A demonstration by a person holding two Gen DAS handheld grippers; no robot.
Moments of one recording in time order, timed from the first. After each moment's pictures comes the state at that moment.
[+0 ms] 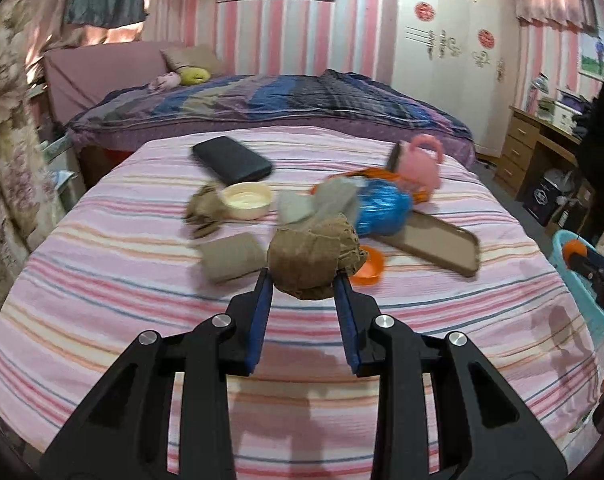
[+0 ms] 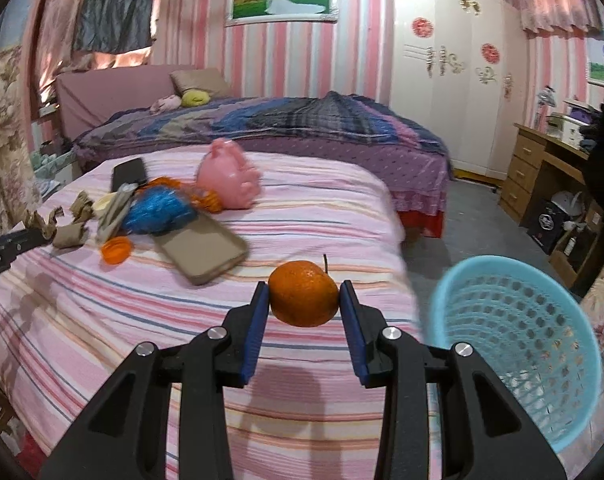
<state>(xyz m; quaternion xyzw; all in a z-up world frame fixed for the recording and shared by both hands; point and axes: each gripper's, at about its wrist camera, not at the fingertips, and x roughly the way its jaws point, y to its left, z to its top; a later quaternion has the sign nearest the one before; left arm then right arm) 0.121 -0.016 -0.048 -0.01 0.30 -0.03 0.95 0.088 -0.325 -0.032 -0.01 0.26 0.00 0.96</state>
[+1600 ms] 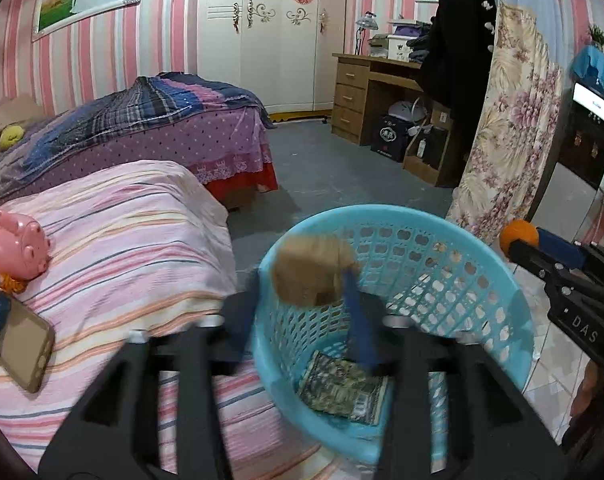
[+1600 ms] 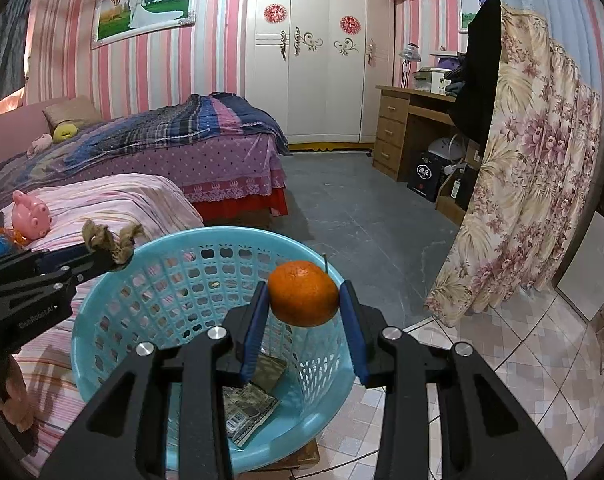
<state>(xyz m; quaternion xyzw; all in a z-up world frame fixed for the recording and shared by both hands) 0.151 -0.380 -0.055 0.08 0.30 -0.30 0.90 0.034 -0.553 -0.031 0.04 0.27 -0.20 0.94</state>
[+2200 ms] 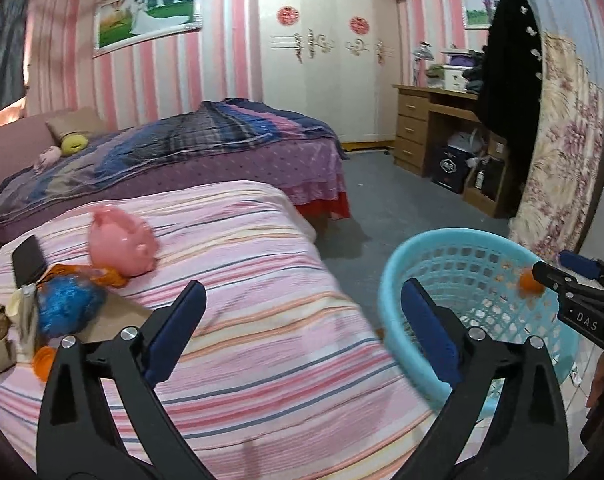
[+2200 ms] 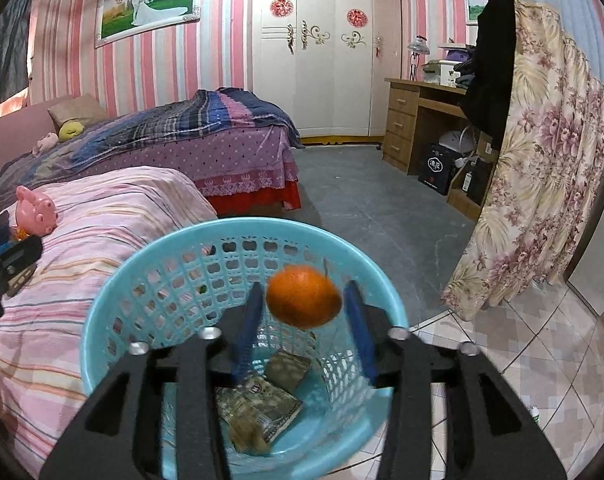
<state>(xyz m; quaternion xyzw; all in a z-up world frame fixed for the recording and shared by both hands) 0.147 -0.293 -0.036 0.07 0.24 -0.19 0.95 0.057 -0.529 -0.043 0.05 0.28 -0.19 0.94</state>
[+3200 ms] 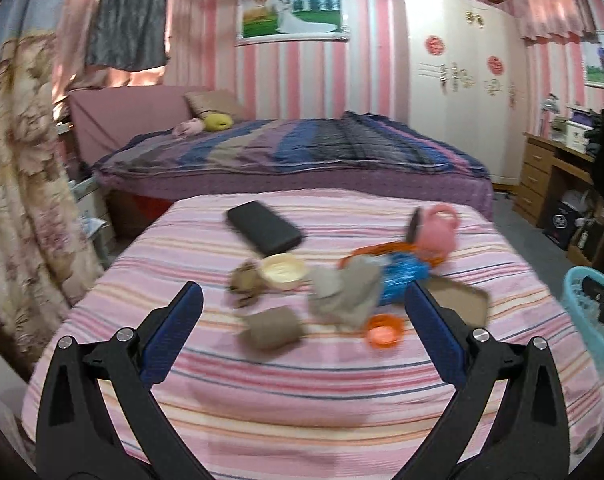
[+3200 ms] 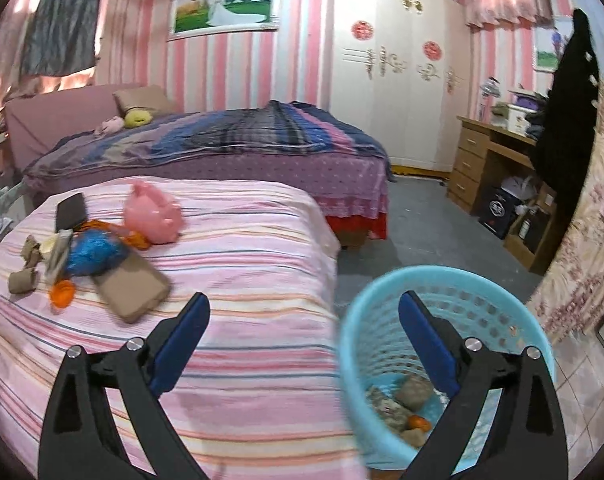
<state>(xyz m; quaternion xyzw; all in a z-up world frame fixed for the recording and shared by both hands) 0.113 0.015 0.002 0.01 0.22 0.03 0.97 0.104 -0.329 -0.012 0.00 0.26 -0.08 0.96</state>
